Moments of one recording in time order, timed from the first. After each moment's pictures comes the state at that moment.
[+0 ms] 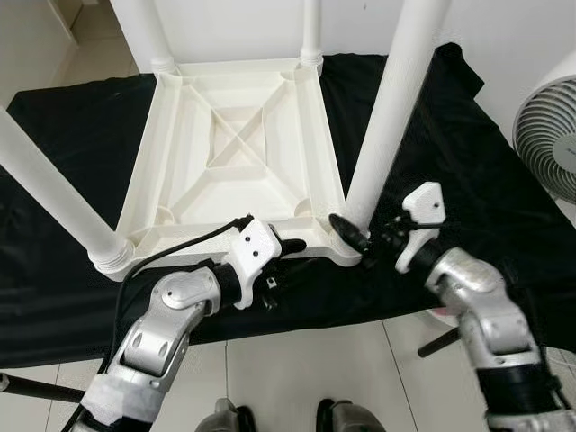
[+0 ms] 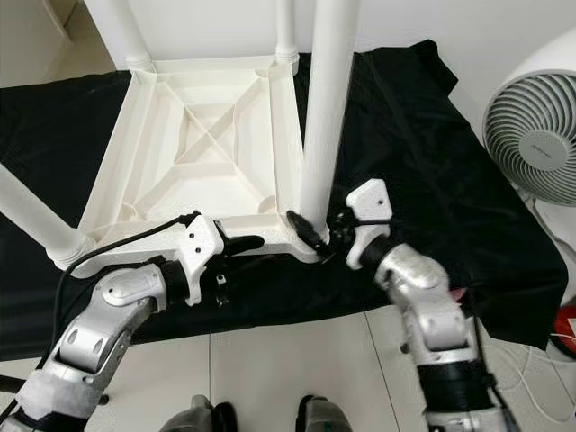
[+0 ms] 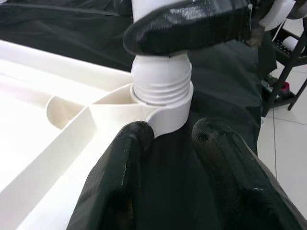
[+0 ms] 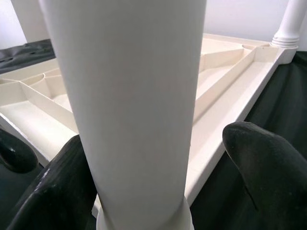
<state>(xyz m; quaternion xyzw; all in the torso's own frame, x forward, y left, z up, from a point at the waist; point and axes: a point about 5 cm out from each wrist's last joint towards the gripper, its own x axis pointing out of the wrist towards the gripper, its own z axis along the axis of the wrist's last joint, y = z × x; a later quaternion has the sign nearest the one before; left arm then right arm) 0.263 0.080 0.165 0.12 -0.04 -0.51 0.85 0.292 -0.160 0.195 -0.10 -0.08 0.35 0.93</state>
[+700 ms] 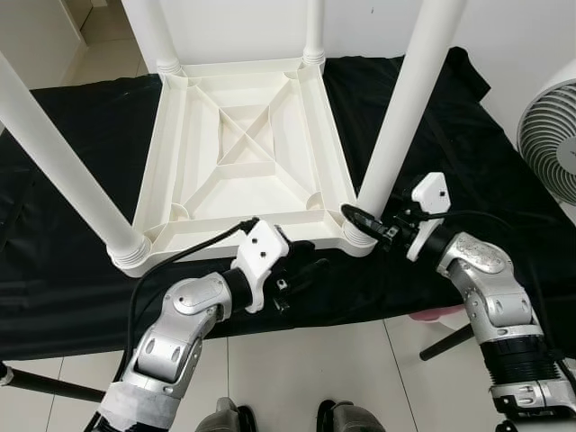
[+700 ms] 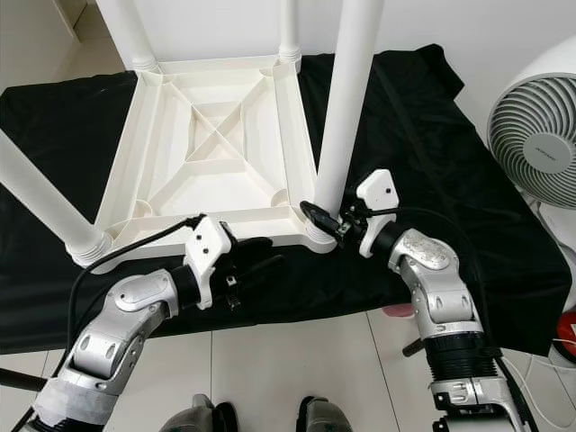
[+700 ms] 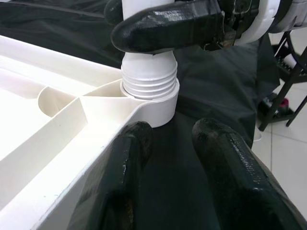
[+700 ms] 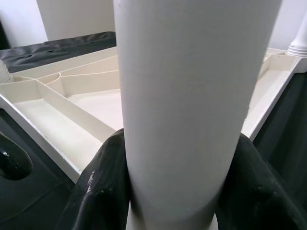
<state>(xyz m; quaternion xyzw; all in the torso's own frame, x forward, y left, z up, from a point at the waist) 0.262 0.069 0.161 0.08 -0.04 -0.50 0.86 0.311 -0.167 0.193 -0.11 -0.08 0.38 0.91</state>
